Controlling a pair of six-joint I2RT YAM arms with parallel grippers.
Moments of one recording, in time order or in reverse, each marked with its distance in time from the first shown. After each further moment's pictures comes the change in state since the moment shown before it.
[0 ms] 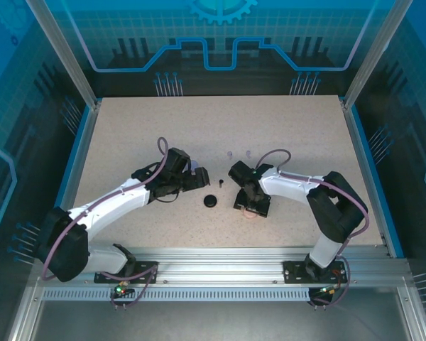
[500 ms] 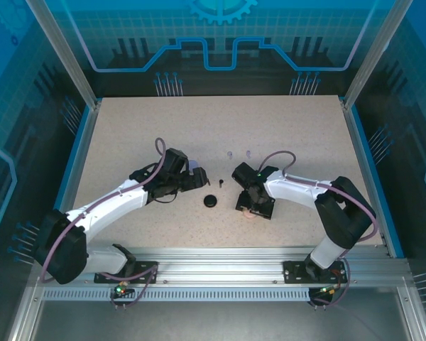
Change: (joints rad) left arm 0.013 -0.020 -0.019 0.000 0.000 0.000; right arm 0.000 -0.066 -0.048 -0.005 0.000 -0.003
